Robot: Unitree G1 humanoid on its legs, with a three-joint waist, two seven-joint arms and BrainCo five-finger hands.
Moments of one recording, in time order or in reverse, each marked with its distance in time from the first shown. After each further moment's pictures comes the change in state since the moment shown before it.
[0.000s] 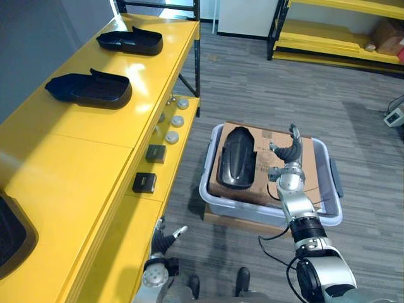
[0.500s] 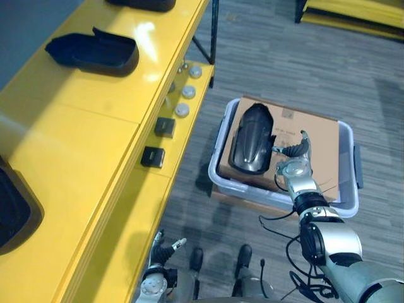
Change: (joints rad) left arm -0.043 -0.004 -0.004 0.035 -0.010 -0.003 0.007; right arm -0.298 -0.054 -0.075 0.395 -0.036 0.068 -0.020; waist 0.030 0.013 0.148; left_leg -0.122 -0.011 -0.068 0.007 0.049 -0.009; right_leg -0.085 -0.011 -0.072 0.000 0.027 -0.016
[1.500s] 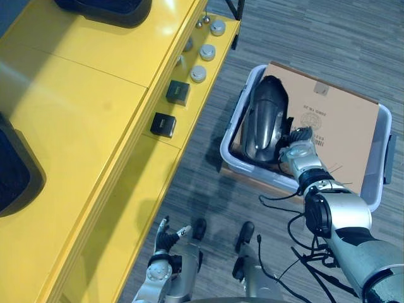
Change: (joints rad) left arm -0.049 0.004 -0.042 0.000 -0.021 -0.002 0.020; right arm -0.167 -0.065 0.011 0.179 0.021 0.013 0.023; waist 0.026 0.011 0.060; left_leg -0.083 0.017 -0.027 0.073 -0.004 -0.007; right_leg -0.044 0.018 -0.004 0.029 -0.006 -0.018
